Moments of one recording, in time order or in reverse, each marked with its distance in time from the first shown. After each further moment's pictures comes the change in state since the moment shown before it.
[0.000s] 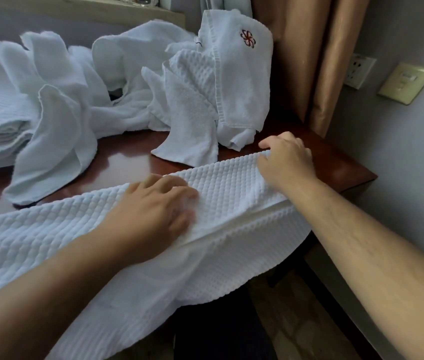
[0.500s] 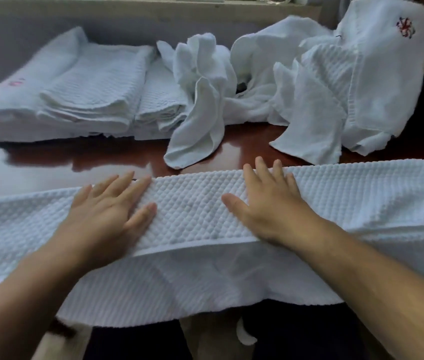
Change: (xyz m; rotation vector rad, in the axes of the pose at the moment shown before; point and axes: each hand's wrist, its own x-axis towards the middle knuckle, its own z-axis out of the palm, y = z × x) left_hand -0.191 -0.113 -0.043 0.173 -0.026 -0.733; right_hand -0.103 -0.185 0.045 0.024 -0.526 -0.495
